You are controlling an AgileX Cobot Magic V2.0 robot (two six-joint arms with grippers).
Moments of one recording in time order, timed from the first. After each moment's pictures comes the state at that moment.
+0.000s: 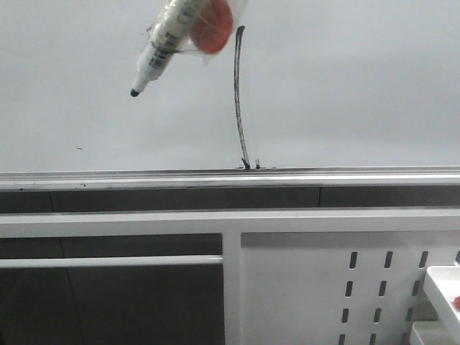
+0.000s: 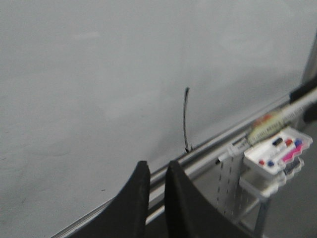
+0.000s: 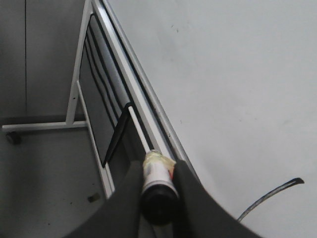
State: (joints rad) left arm -0.60 0.35 -0.55 -0.16 0.46 0.21; right arm 0.95 0.95 -0.75 0.02 0.22 -0.43
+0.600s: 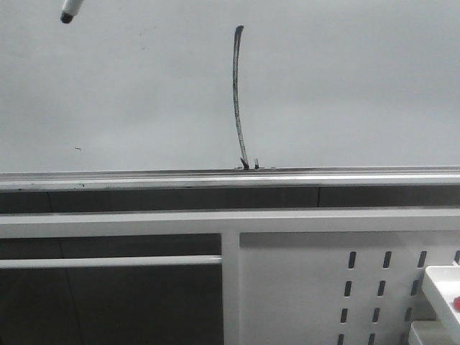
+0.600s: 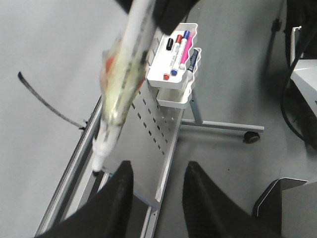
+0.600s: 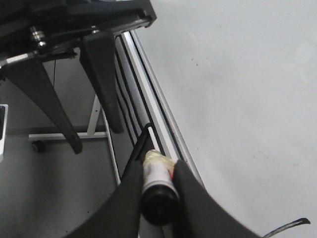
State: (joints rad) left arm -0.86 0.79 -0.80 -0.32 0.69 0.71; right arm 1.03 0.96 -0.92 0.04 0.36 -0.43
